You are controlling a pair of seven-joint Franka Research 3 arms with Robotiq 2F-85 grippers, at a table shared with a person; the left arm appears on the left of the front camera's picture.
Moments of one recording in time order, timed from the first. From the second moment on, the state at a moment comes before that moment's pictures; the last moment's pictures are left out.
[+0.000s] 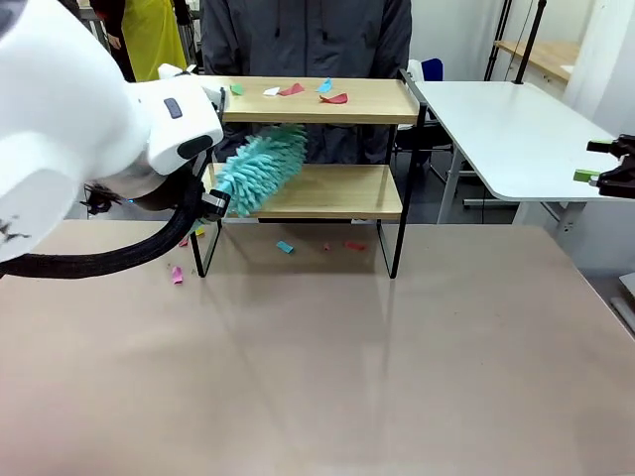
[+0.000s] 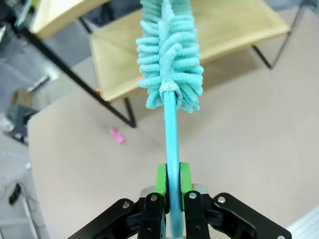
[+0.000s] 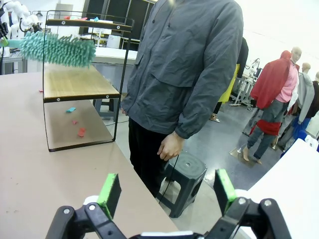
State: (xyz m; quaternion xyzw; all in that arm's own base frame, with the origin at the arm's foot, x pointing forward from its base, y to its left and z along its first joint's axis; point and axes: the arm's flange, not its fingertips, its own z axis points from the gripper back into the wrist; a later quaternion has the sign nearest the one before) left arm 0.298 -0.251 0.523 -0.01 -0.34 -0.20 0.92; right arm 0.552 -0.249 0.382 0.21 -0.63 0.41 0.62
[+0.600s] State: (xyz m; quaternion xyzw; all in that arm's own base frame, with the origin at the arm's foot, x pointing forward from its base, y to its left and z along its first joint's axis) left arm 0.228 -0.183 0.582 -0.08 -0.18 -0.42 0.88; right arm 0.552 -0.249 0.382 0.21 -0.63 0.41 0.62
